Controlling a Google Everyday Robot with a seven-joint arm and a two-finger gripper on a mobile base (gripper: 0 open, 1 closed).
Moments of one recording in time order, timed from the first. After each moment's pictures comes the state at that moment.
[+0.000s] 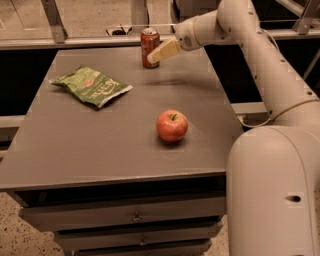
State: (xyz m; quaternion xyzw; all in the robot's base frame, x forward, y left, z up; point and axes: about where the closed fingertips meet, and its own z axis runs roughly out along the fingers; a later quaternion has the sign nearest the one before) arm 0.833 -0.041 0.917 -0.45 0.71 0.20 0.50
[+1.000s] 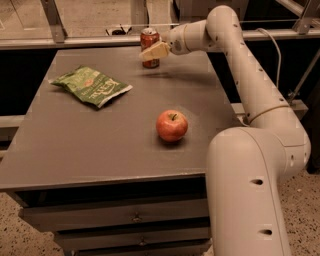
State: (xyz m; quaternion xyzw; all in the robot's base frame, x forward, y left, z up) arm 0.865 -0.008 0.894 -0.43 0.71 0.25 0.51
